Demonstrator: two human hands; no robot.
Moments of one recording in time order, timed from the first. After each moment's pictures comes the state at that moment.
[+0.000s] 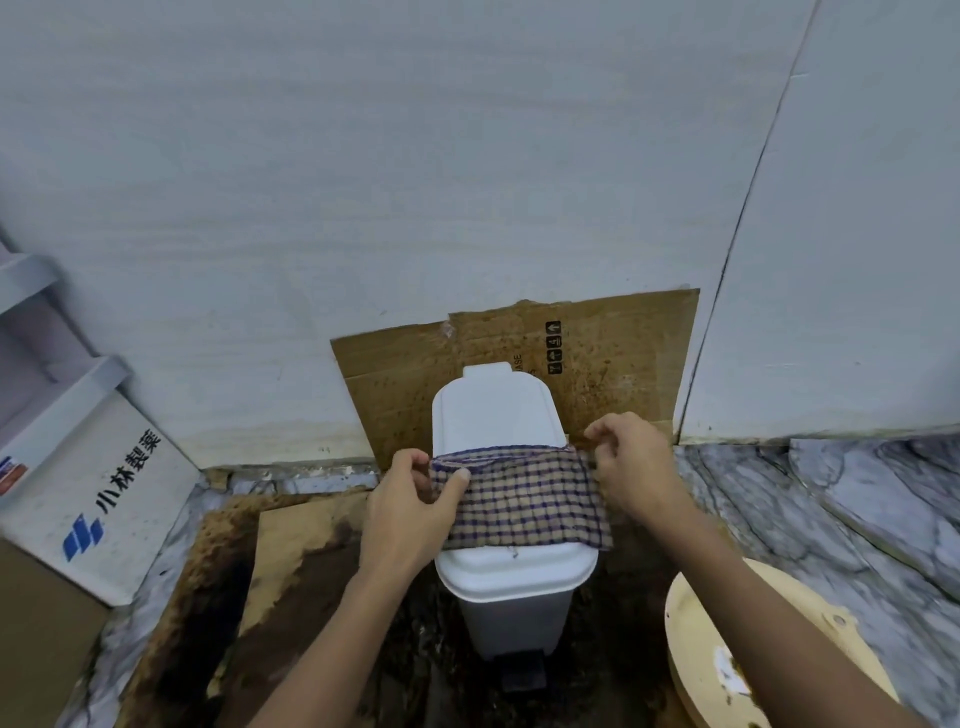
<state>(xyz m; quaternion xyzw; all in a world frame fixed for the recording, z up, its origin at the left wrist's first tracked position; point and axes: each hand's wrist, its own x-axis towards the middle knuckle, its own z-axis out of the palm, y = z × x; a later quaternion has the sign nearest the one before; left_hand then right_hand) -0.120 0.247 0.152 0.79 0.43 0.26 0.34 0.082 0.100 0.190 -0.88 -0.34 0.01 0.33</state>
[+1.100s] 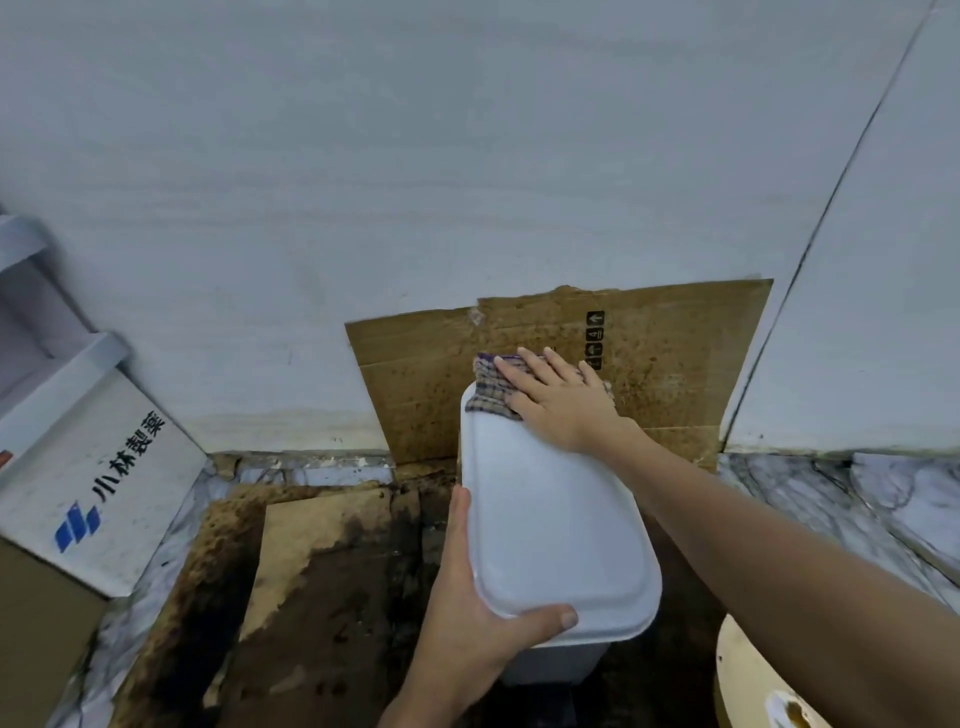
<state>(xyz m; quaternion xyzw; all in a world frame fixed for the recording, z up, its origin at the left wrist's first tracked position) -0.126 0.215 0.090 0.68 0.29 0.25 0.62 0.132 0.259 0.157 -0.82 -0.56 0.08 0.02</state>
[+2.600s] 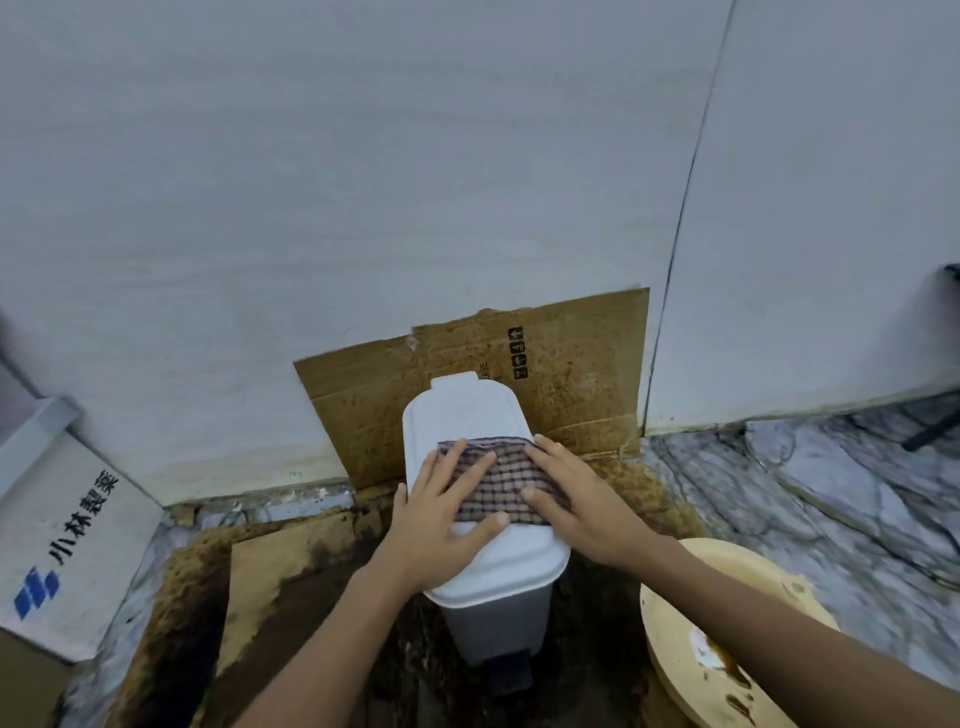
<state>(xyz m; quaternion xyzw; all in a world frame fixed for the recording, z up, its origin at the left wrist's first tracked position) -0.094 0.240 0.149 0.95 0.20 0.06 0.25 0.071 0.074 0.152 -0.78 -0.51 0.14 0.33</state>
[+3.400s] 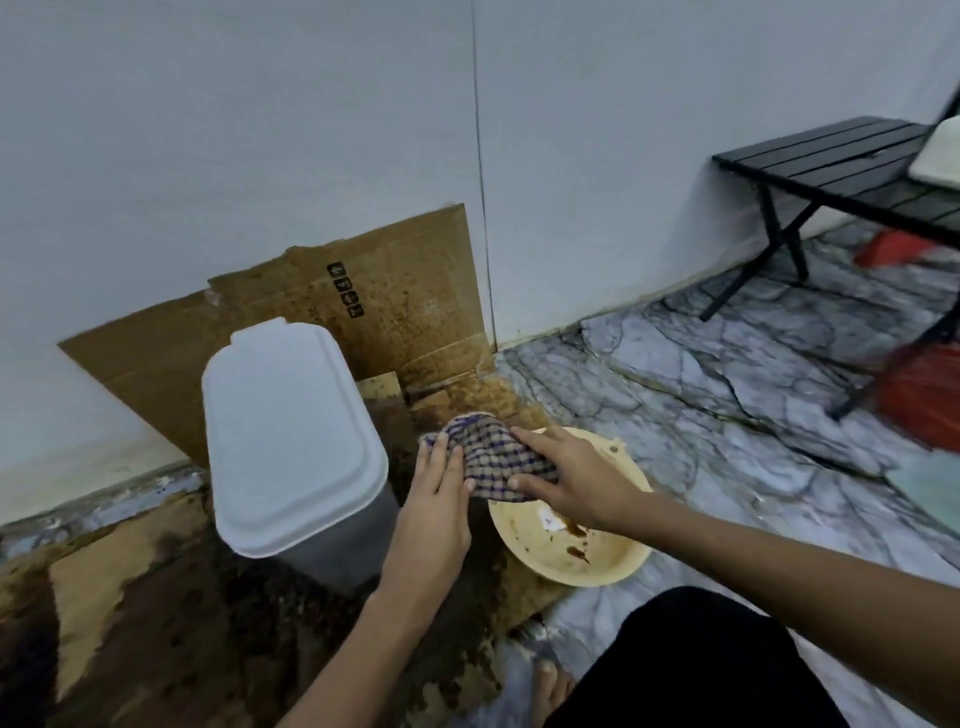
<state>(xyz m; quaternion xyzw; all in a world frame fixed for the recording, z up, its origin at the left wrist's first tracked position) -0.036 0.048 0.107 0.95 0.14 0.11 0.25 0.096 -0.118 0.132 -0.87 -0.40 0.12 0.26</state>
